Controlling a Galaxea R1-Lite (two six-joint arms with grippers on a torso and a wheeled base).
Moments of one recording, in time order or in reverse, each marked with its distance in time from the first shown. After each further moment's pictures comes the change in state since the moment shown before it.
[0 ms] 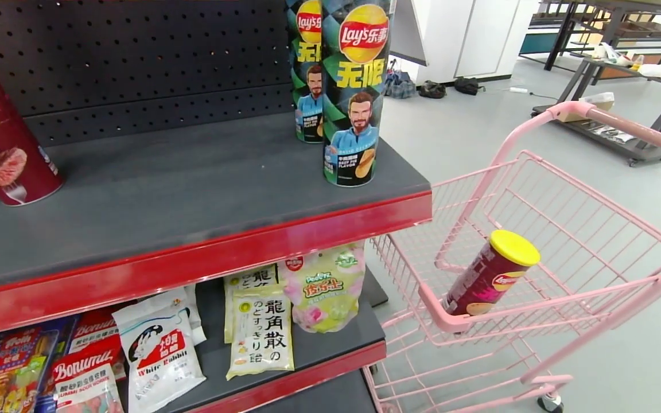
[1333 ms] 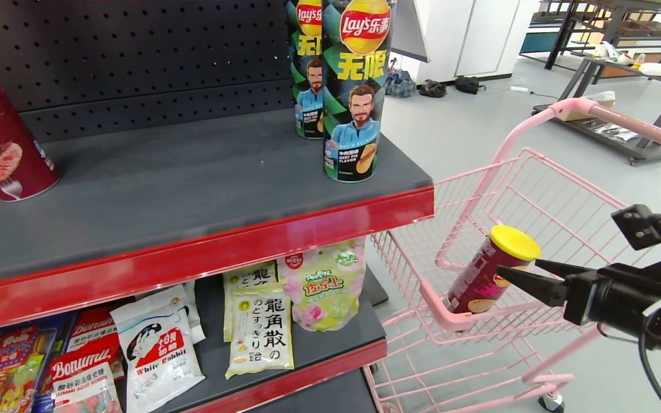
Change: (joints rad) left arm 0.000 0.000 0.000 -0.001 0.001 0.000; right arm 0.140 1.423 -0.316 -0.787 0.294 0.161
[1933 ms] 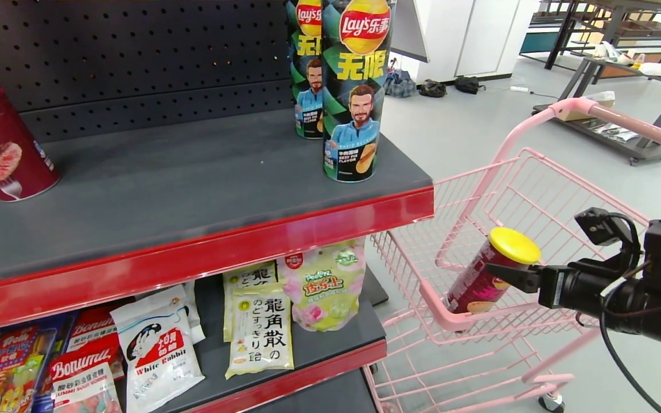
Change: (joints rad) left arm 0.000 0.000 0.000 0.000 0.000 0.000; right arm -0.077 0.199 -0.076 -0.021 0.001 -0.002
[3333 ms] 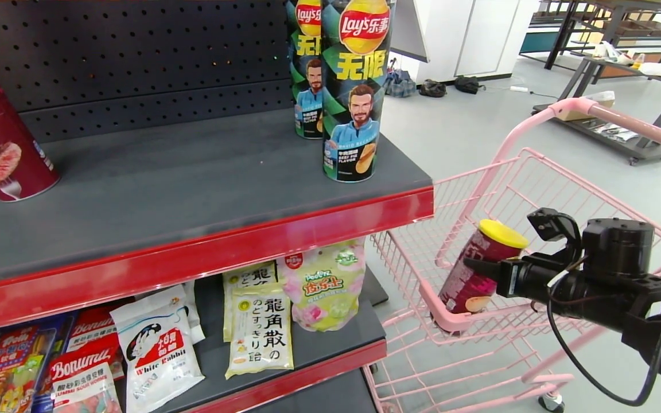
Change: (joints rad) left arm 0.000 0.000 0.000 0.000 0.000 0.000; right arm 0.072 0.216 -0.066 -0.171 -0.004 0.015
